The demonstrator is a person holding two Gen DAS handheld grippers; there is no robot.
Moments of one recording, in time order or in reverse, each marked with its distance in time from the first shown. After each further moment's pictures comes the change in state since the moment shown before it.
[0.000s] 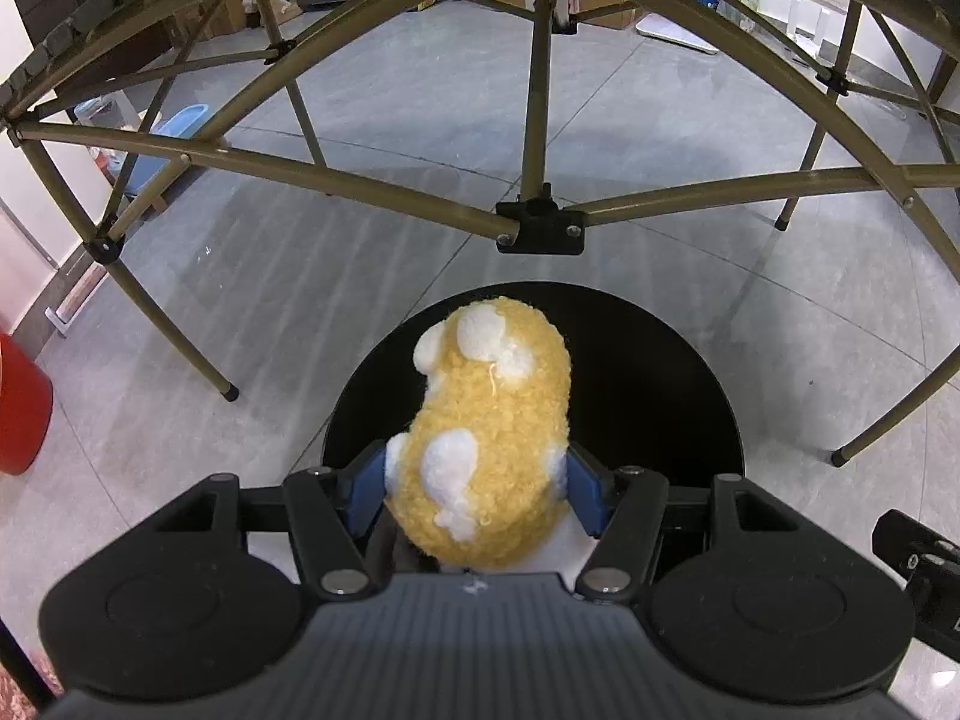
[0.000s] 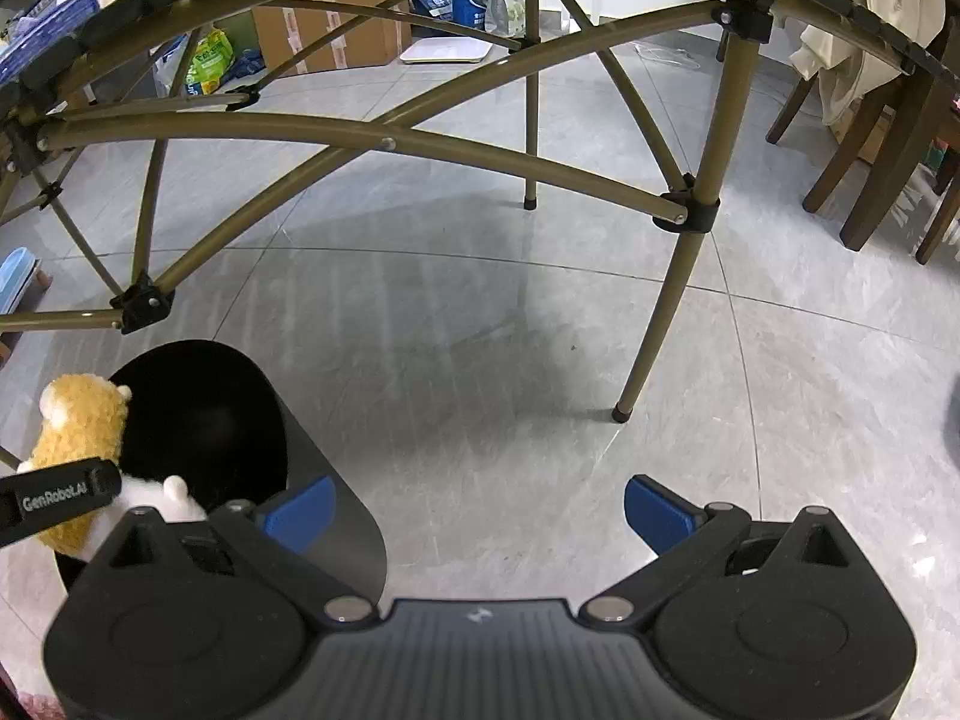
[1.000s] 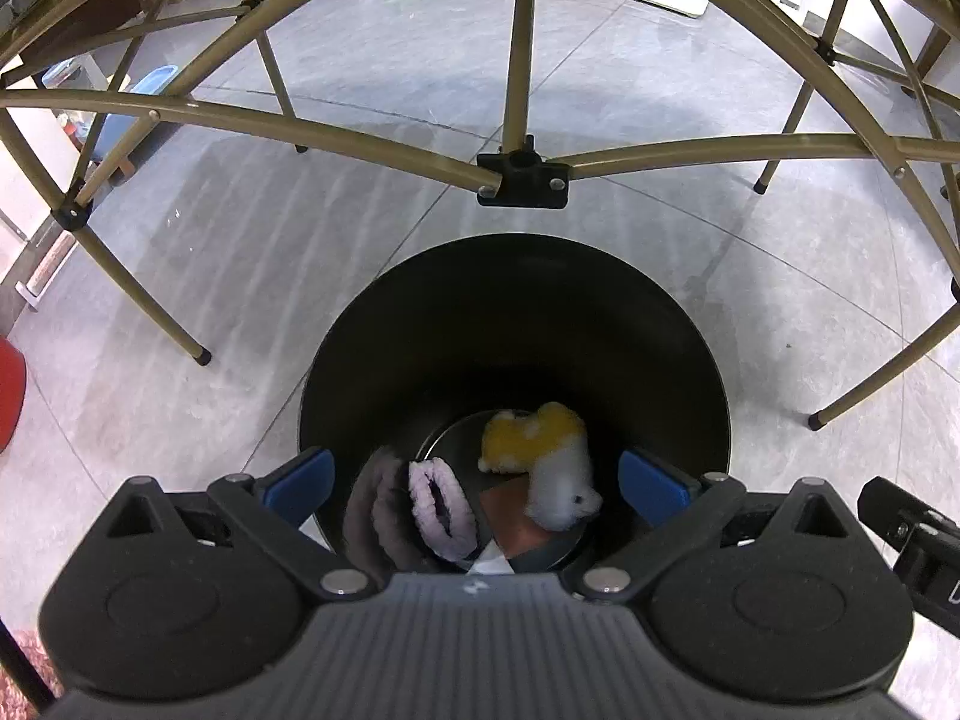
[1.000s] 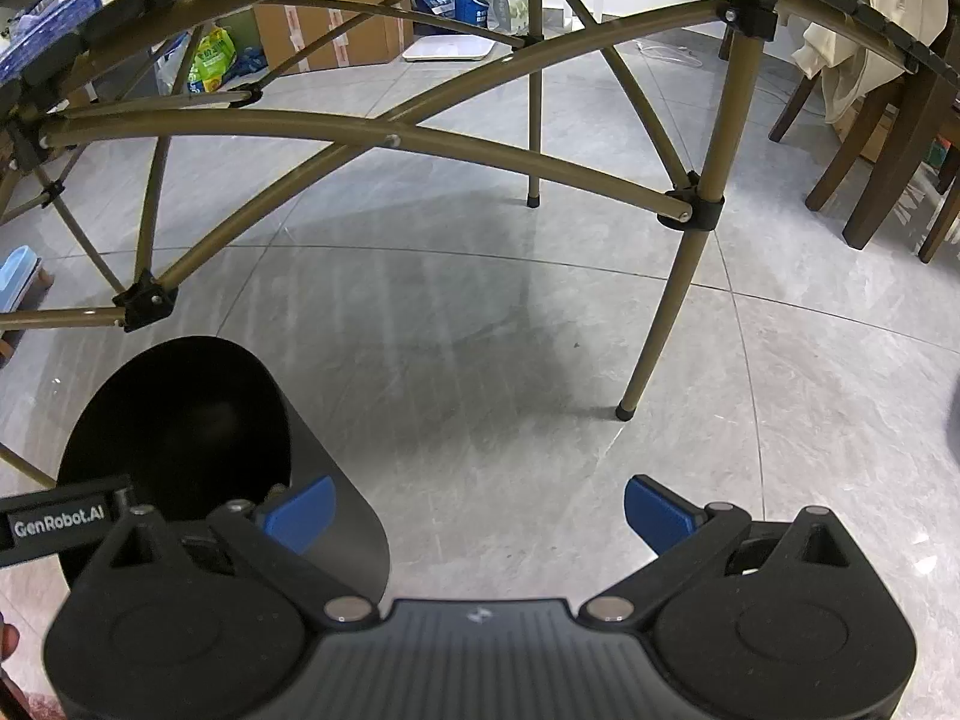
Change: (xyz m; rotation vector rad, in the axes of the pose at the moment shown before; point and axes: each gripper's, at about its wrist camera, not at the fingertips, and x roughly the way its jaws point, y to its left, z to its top) left arm 0.006 0.004 0.000 0.008 0.091 -0.063; right arm 0.001 0.000 -0.001 -0.001 0.004 0.004
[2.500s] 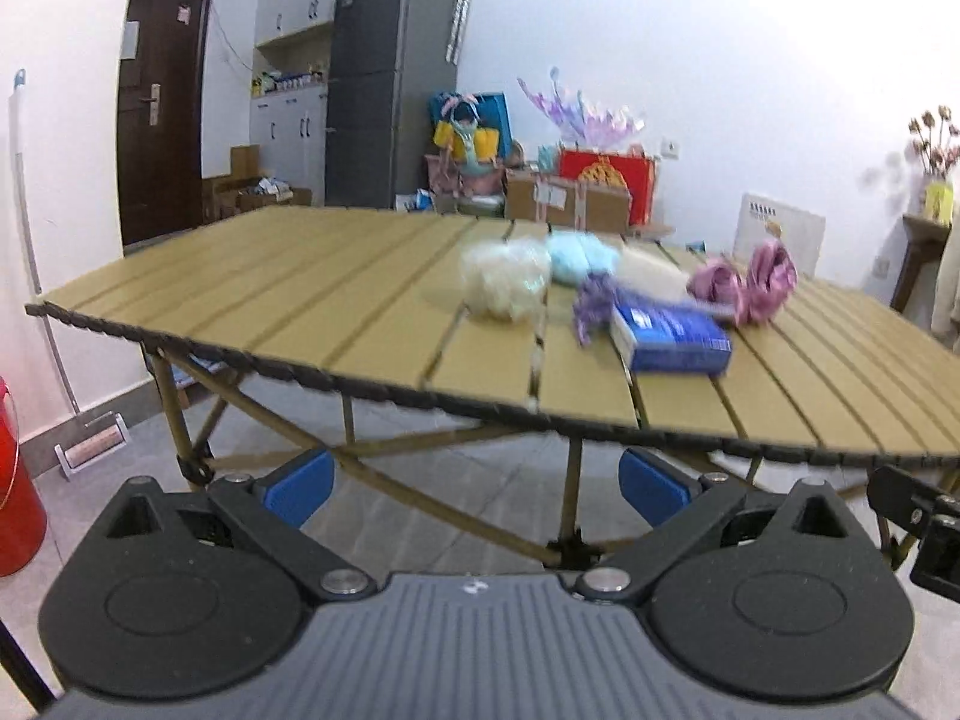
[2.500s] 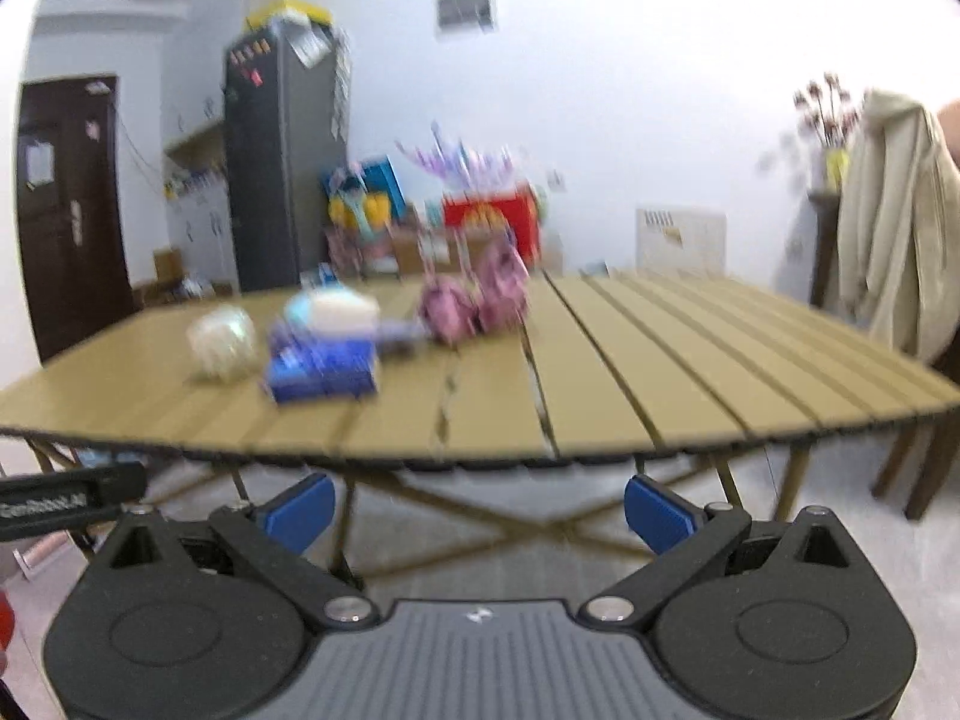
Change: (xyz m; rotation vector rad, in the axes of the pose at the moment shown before) left arm -0.159 0.077 0.011 -0.138 -0.667 -0.032; right arm -0.145 0.043 0.029 -0.157 -0.636 0.206
